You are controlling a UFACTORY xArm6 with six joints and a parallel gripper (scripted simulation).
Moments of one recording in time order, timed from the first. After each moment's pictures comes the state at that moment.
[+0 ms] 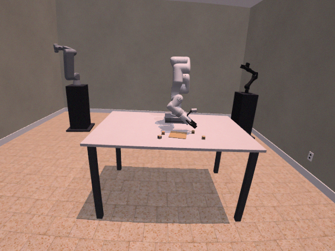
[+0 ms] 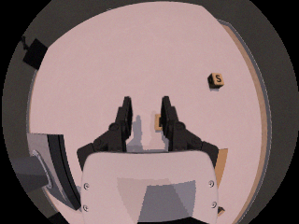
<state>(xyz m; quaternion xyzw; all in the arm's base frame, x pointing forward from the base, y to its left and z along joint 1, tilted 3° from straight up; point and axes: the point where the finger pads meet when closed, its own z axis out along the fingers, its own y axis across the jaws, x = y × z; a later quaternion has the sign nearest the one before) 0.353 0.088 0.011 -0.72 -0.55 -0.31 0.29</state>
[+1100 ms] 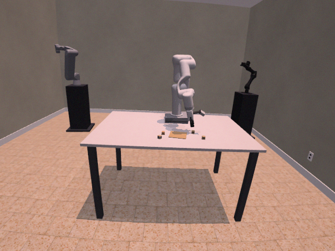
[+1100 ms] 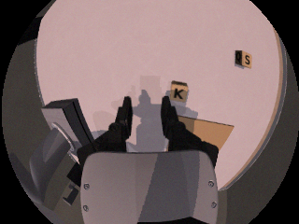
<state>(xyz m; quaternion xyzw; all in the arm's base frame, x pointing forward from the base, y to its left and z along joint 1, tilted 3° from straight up) 0.334 0.074 0.018 -0.78 -0.60 -0.01 0.15</state>
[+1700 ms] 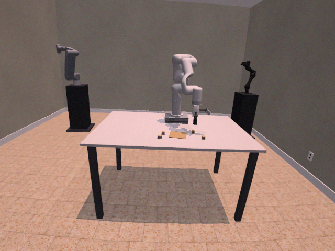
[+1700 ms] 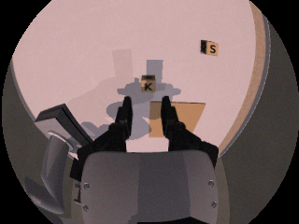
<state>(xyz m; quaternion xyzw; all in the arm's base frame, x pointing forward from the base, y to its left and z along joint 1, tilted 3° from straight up) 0.372 0.088 0.048 -0.80 -0.60 0.01 -0.01</state>
